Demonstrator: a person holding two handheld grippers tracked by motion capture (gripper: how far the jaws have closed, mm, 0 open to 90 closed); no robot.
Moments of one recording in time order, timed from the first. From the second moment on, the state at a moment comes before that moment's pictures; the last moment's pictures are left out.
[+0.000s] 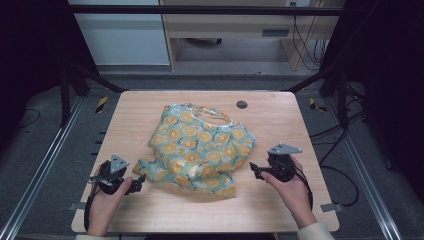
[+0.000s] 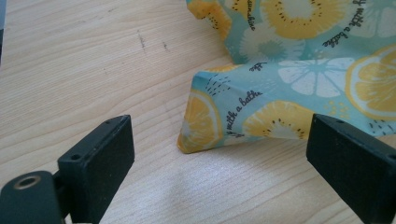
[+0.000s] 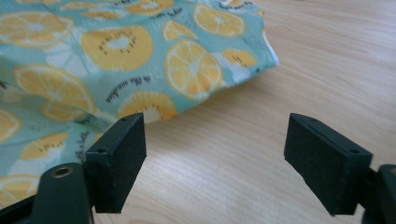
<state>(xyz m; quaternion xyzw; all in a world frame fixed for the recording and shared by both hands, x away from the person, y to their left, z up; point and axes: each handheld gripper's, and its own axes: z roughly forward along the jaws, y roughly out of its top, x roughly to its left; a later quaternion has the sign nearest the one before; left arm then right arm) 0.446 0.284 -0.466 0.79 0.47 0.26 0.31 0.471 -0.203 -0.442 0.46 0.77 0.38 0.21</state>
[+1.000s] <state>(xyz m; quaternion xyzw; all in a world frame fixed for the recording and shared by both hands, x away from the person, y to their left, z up) 0.446 0.278 -0.466 0.79 0.45 0.26 0.31 0.603 -0.179 -0.455 0.52 0.77 0.34 0.14</state>
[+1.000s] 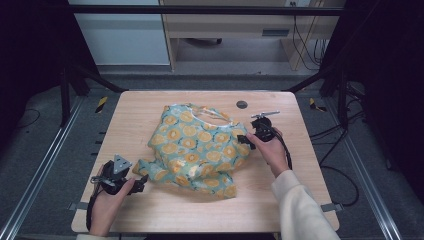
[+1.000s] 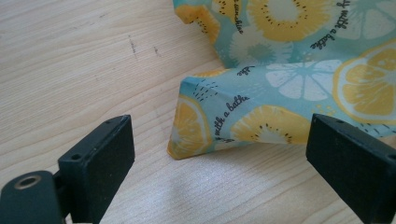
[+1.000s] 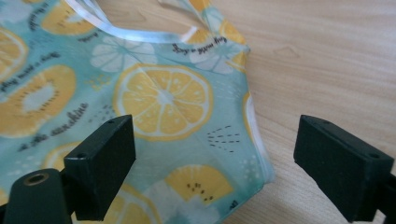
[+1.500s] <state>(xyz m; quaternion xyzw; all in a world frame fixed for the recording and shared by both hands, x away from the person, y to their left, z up) 0.446 0.277 -0.466 0.79 0.45 0.26 0.31 0.600 -0.176 -0.466 0.53 0.78 0.32 0.12</state>
